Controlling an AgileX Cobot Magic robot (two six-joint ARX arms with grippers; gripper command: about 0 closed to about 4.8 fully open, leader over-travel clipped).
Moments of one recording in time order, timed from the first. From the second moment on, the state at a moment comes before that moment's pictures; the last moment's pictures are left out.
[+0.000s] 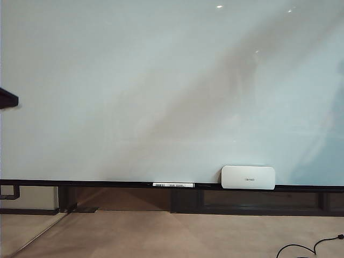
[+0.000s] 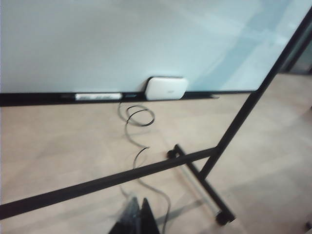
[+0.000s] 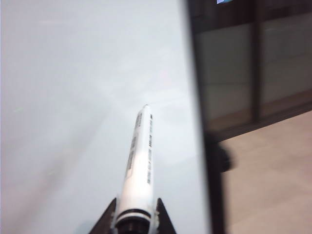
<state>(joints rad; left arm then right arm) -0.30 0.18 0.01 0.07 0.36 -0.23 -0.69 1.39 1.87 -0.38 -0.29 0.18</state>
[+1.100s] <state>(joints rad) -0.30 0.18 0.12 0.22 0.33 -0.23 0.34 1.56 1.85 -0.21 -0.18 -0.11</state>
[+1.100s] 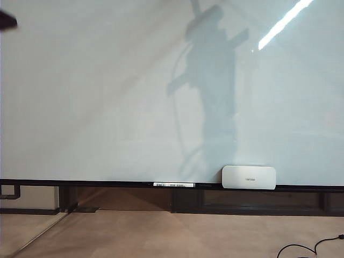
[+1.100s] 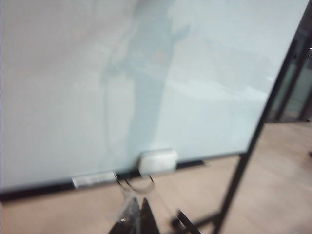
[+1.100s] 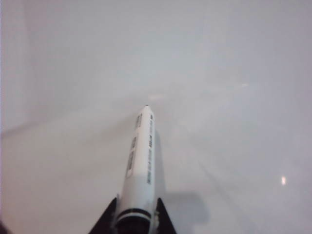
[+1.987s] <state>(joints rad) -0.30 0.17 0.60 -0.13 0.37 -0.02 0.53 1.42 1.23 0.44 0.07 -0.12</state>
